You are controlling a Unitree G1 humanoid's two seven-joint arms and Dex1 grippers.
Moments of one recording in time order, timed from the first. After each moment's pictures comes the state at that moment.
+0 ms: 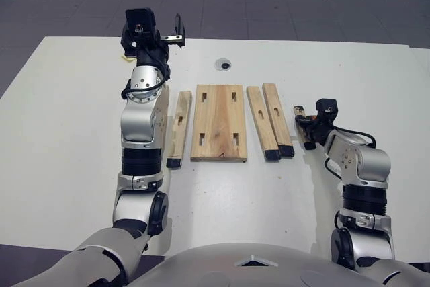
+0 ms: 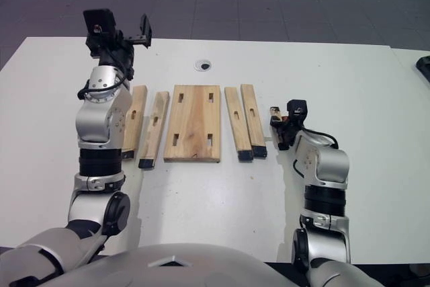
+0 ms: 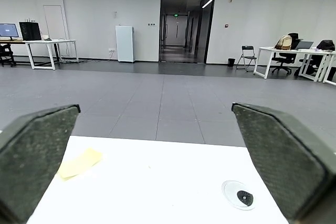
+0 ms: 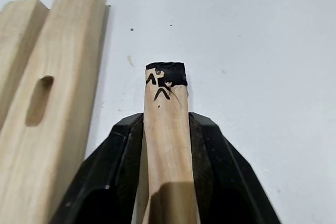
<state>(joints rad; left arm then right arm) -0.58 0.05 0.10 0.01 -0.05 0.39 0.12 -0.23 -0.28 -0.21 -0.04 0.26 0.88 0.24</state>
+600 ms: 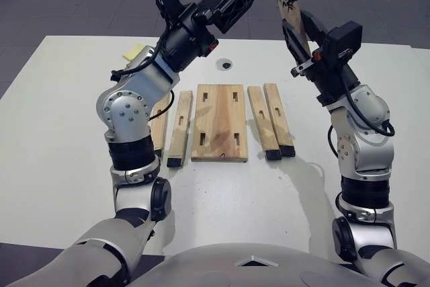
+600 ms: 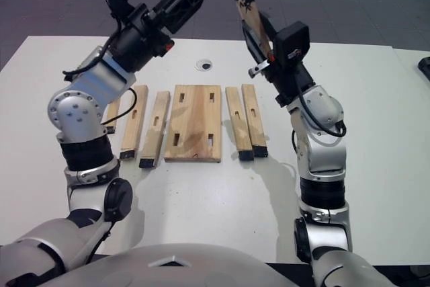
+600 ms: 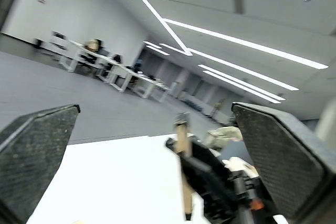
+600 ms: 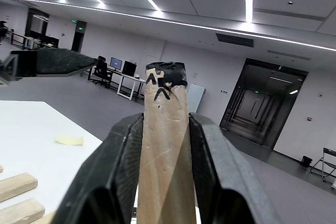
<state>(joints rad) -0.72 0.03 0.26 -0.18 -0.96 0.88 -0.25 -0.35 -0.32 -0.04 -0.30 0.21 0.16 0.44</state>
